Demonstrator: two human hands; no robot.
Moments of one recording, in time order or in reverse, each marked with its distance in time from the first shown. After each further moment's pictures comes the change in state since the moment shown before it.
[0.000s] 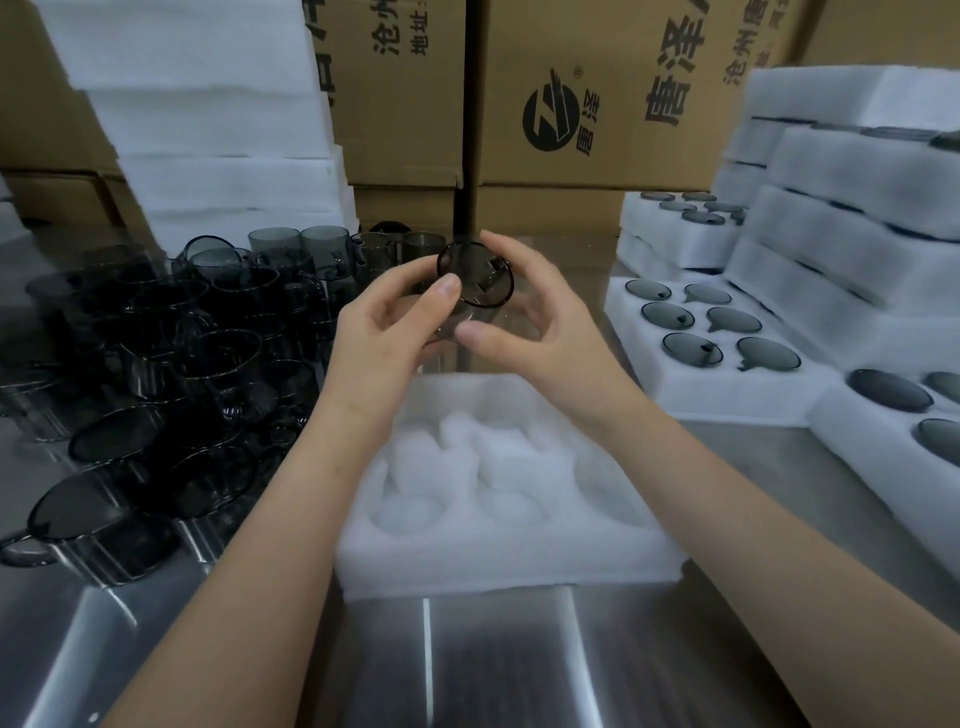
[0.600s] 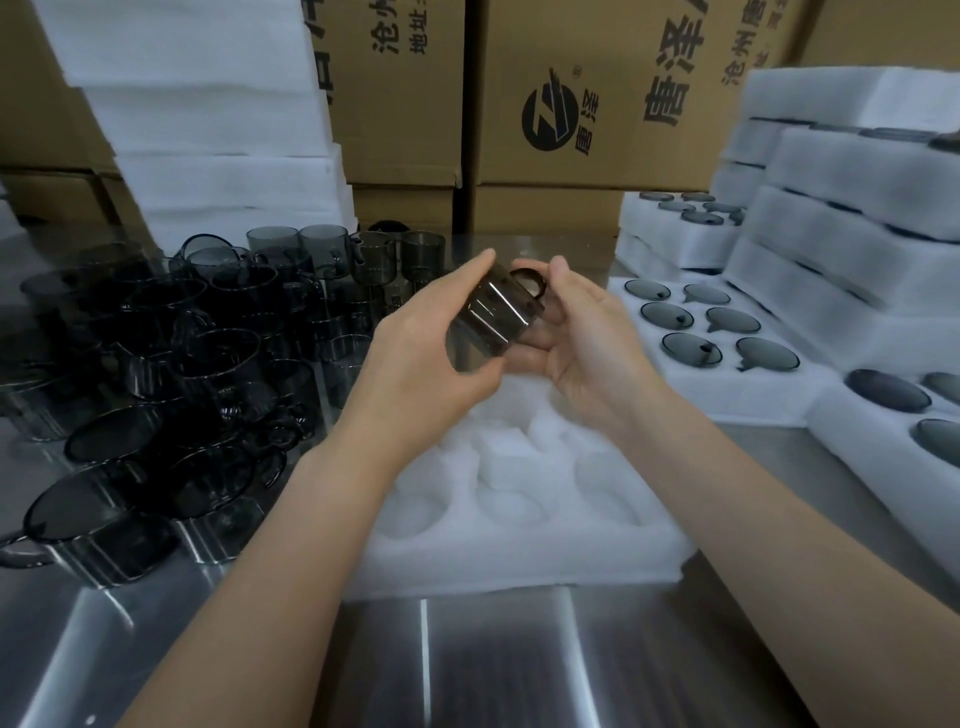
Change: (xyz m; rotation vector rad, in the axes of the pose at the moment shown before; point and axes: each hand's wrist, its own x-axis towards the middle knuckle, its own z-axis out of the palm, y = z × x) left_hand -0.007 -0.006 0.007 0.771 -0.129 0.432; right_hand 0.013 0.005 -0.010 0.529 0.236 0.343
